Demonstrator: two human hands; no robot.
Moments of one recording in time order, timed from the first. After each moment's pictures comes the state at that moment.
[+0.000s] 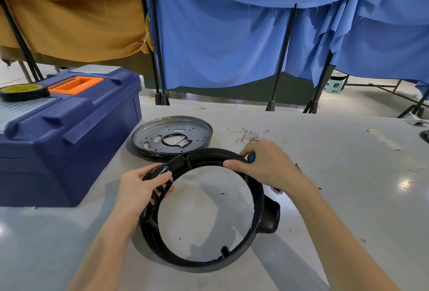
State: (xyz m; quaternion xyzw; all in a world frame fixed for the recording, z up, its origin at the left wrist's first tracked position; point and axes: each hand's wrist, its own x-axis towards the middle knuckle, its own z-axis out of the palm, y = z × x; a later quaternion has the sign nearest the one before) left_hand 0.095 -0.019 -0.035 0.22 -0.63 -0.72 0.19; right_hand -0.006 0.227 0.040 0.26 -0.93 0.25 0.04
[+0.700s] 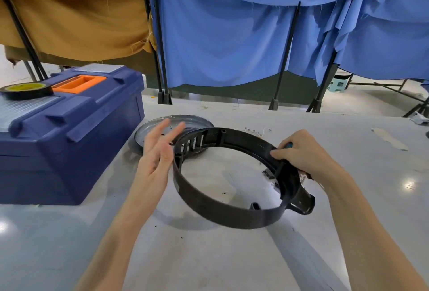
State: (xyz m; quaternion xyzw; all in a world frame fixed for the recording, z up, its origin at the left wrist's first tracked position) left_hand 0.106 0.017 0.014 -0.02 -0.79 -0.52 0.31; right_hand -0.043 0.276 0.046 0.16 -0.92 0.37 -0.01
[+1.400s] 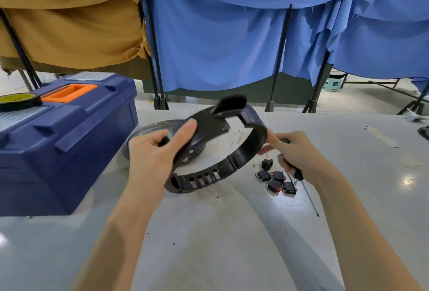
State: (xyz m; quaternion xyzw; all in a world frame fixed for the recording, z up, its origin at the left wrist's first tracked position) left_hand 0.096 0.055 0.067 0.09 -0.67 -0.66 0.34; right_hand -0.036 0.280 0.049 0.18 -0.81 0.56 -0.05
